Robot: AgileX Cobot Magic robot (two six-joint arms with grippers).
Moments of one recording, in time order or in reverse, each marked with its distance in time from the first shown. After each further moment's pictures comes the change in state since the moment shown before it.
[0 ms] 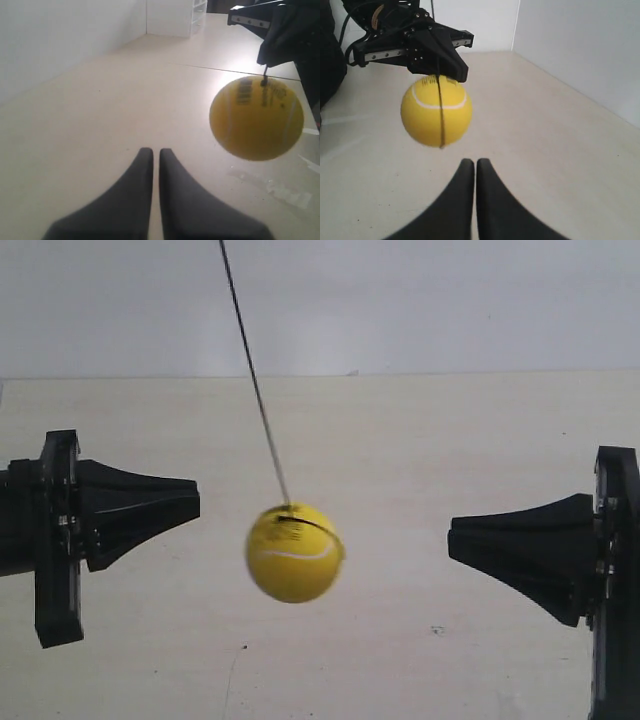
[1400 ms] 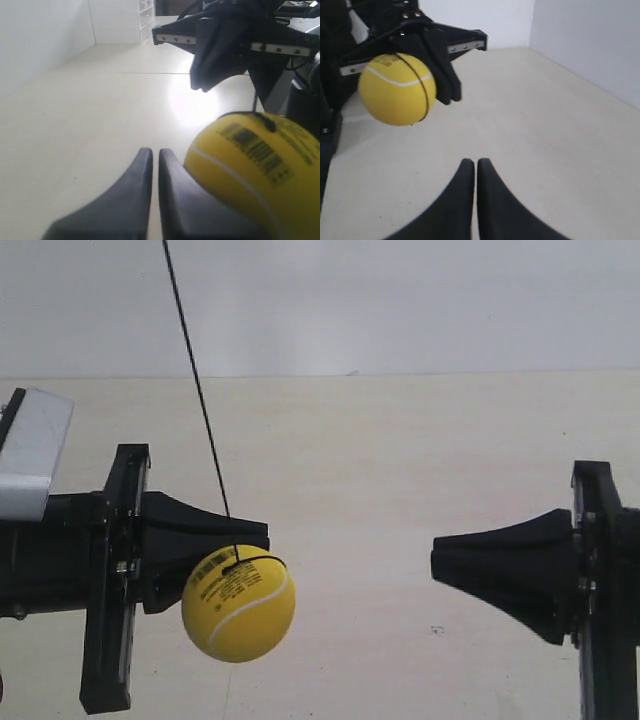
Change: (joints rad) left arm -0.247 0.000 -0.006 -0.078 0.036 0.086; right arm 0.066 0.040 0.000 0.001 -0.004 -0.005
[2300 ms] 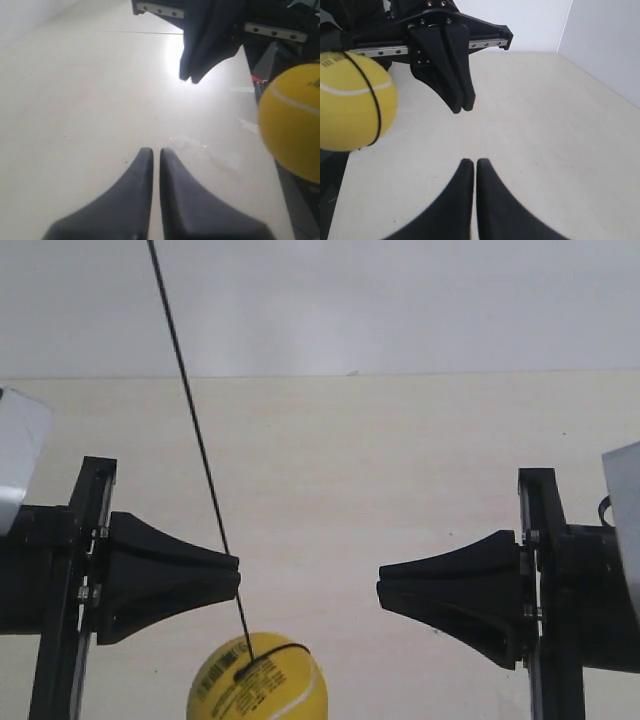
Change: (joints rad) left arm 0.000 -0.232 -0.004 0.240 0.200 -0.346; right arm 0.234 0.000 -0.019 0.106 0.128 -0.063
